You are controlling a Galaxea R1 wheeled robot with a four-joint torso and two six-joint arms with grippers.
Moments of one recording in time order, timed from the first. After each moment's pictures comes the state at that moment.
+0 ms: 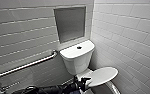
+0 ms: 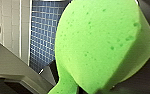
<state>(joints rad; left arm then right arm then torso) 0.57 2.79 -1.69 0.02 -0.07 -1.35 -1.70 2.57 -1.89 -0.01 0.66 0.40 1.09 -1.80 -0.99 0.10</state>
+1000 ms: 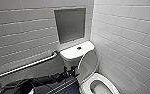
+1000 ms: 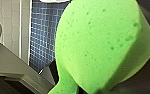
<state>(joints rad) 0.44 2.70 -1.84 0.00 -0.14 -1.52 -1.72 2.56 -1.88 -0.01 0.68 0.40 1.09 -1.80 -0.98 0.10</state>
